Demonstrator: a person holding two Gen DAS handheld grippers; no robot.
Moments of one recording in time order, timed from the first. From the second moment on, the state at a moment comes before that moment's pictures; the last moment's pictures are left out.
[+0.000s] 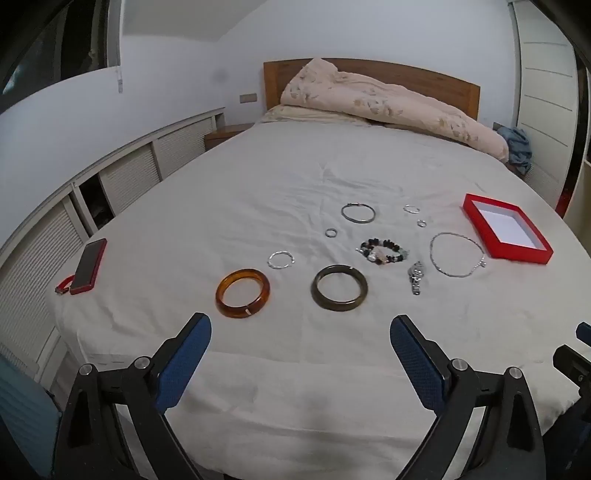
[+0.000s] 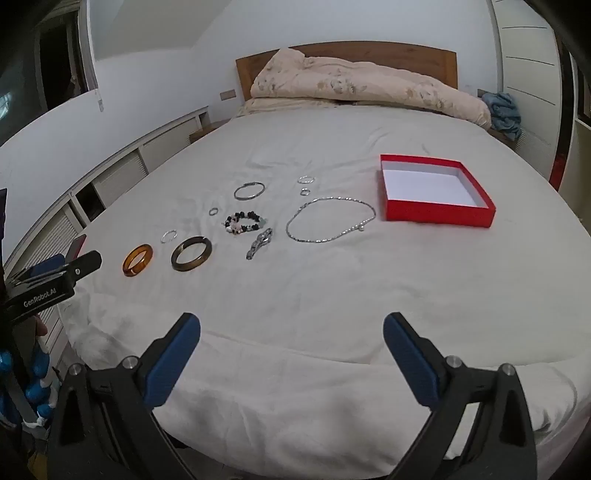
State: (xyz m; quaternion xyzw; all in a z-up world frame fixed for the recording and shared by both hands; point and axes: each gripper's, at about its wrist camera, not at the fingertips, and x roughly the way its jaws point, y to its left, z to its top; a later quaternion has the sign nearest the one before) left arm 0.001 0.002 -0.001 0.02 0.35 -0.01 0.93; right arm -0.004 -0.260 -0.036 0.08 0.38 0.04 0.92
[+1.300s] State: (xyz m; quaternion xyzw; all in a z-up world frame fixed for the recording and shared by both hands) left arm 0.048 0.022 -0.033 0.01 0.37 -0.05 0.93; right arm 0.034 -0.238 -0.061 0.08 0.43 0.05 0.90
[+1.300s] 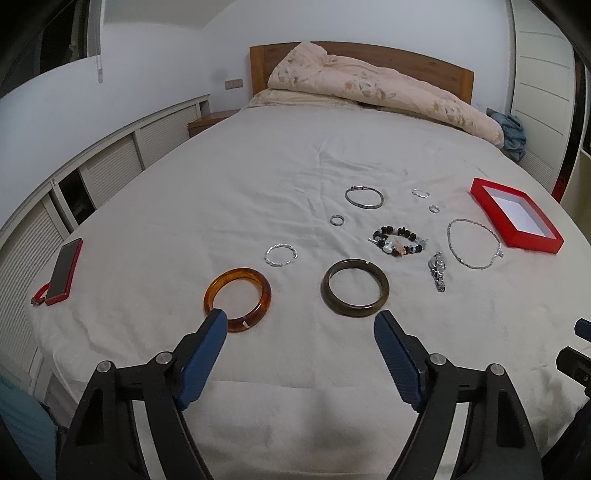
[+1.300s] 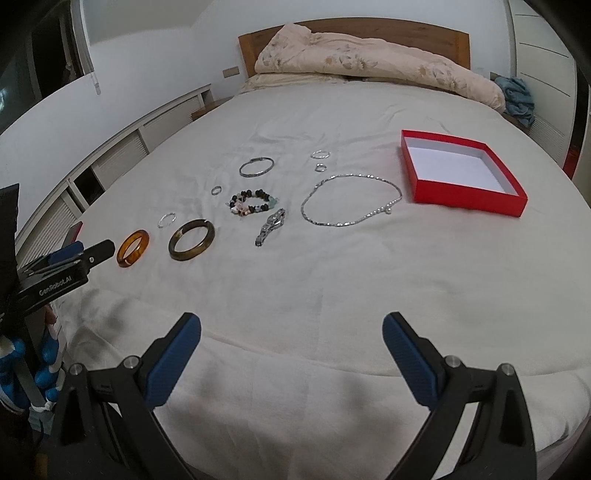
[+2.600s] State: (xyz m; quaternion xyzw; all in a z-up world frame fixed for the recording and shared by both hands) left arm 0.044 0.002 -0.015 0.04 0.37 -0.08 0.93; right arm 0.027 -0.225 -0.043 0.07 0.41 0.06 0.91
